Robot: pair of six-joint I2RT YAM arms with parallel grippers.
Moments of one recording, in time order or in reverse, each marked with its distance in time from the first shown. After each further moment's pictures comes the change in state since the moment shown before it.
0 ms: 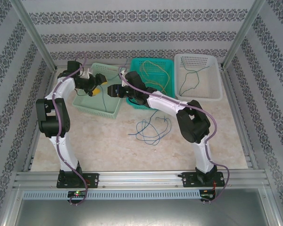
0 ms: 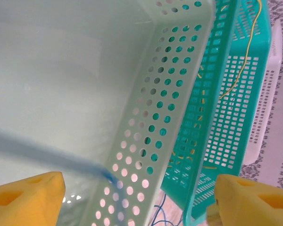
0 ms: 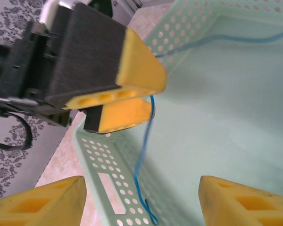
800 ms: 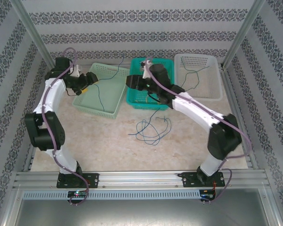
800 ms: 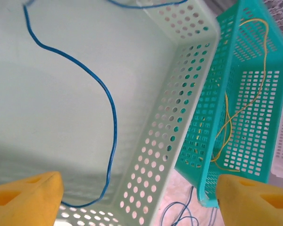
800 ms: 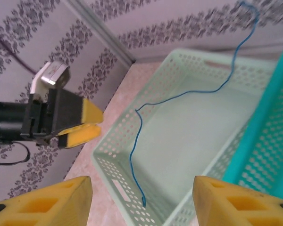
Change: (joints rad) left arm 0.035 -0.277 -0.044 -0.166 -0.249 0.100; right arm -0.116 -0.464 -0.259 -0.092 0.067 -0.023
